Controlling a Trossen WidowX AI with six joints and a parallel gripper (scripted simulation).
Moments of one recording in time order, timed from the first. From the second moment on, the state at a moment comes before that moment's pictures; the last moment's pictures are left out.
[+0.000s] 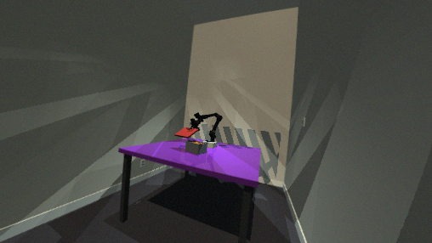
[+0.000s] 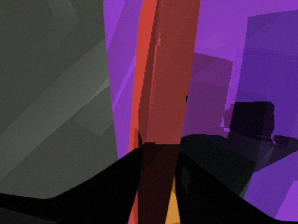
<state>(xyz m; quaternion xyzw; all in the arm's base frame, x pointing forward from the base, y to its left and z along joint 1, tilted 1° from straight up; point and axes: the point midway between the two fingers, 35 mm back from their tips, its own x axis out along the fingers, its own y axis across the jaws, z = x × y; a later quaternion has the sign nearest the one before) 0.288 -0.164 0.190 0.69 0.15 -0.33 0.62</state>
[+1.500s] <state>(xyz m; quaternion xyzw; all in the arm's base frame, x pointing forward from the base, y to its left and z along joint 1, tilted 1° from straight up) 0.258 -0.248 0.190 0.69 0.15 -0.33 0.62</state>
